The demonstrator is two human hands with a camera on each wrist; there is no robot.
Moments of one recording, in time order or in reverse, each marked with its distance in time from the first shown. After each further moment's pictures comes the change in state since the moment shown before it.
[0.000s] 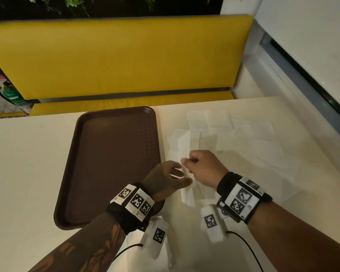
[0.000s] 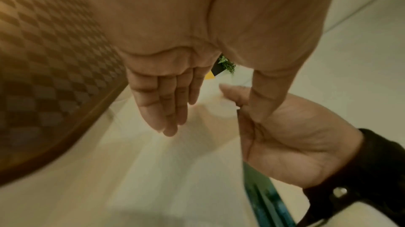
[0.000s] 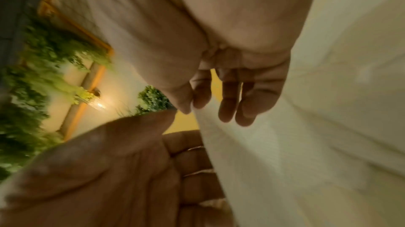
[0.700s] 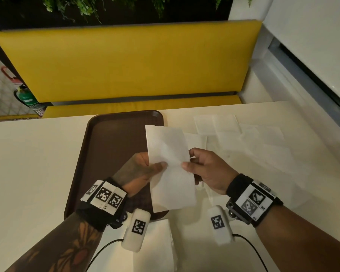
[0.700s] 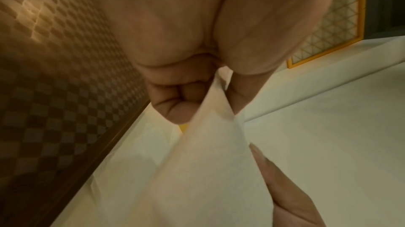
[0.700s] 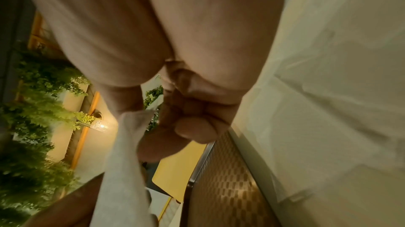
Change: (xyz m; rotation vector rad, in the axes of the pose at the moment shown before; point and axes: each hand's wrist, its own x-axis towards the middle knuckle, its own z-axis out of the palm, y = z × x) left_hand -0.032 0.003 -0.070 -0.580 -0.056 0.092; right_hand -0.007 -0.012 -0.009 0.543 -0.303 -0.044
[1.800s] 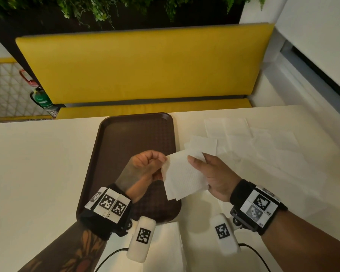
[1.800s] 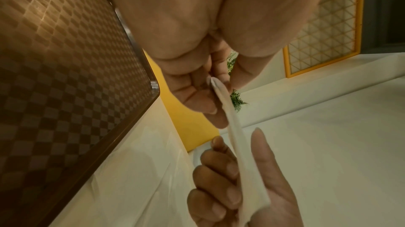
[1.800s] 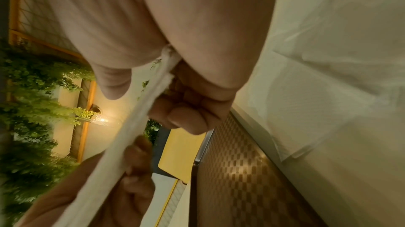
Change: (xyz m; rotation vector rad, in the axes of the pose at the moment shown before) left_hand -0.012 -0.009 -0.005 0.000 0.263 0.191; right_hand 0.001 -0.007 0.026 0.278 -0.009 0.021
